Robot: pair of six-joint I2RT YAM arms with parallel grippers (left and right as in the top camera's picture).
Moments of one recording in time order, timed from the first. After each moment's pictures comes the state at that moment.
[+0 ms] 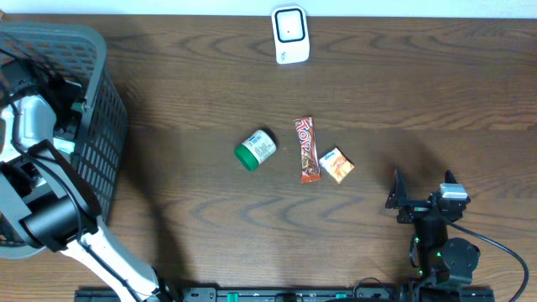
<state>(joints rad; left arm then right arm) 0.54 2.09 1.57 -0.64 -0.19 0.77 -0.13 0.01 0.01 -0.06 -0.11 0.06</state>
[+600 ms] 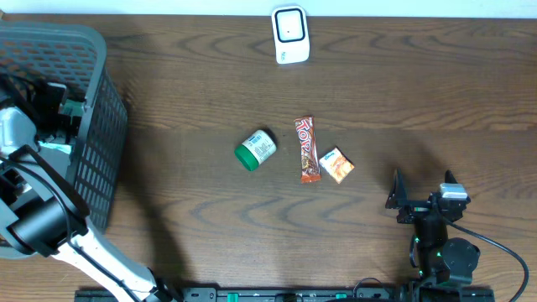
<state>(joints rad) 0.65 2.12 1.57 -0.62 0.13 0.75 -0.13 0.01 0.01 -0.06 -0.11 0.06</state>
